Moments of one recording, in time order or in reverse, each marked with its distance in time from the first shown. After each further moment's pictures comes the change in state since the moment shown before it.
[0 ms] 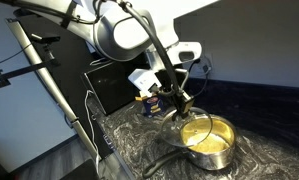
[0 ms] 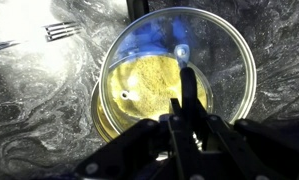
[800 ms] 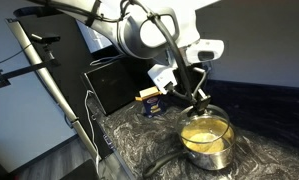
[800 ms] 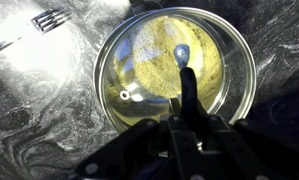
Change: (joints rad) arm -0.014 0.137 -0.022 0.149 0.034 0.000 0.140
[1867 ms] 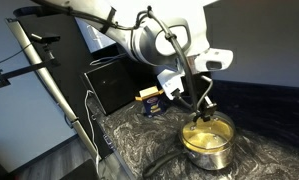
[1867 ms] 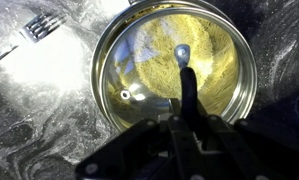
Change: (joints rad) arm 0.001 0.100 -0.010 0.068 -0.004 -0.004 0.086
